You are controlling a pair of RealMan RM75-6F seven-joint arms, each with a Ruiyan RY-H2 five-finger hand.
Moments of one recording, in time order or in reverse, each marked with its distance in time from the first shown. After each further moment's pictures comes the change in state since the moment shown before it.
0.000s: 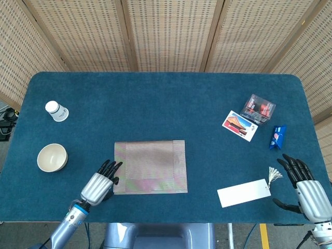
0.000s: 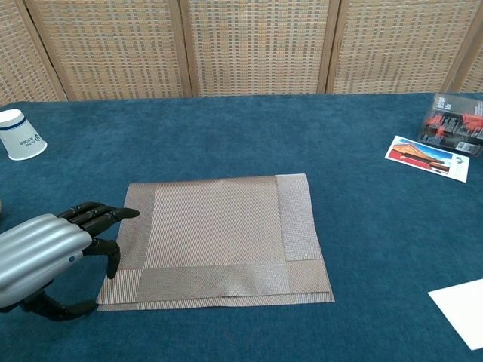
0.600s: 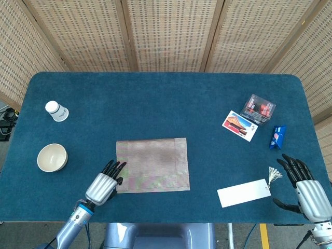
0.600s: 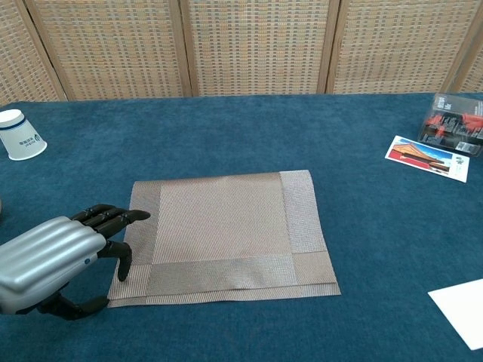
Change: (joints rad) left arm -0.003 -0.044 -0.011 0.012 -0.015 -0.009 0.028; right arm 0.001 0.000 -0.001 0.000 -0.001 -0.005 -0.001
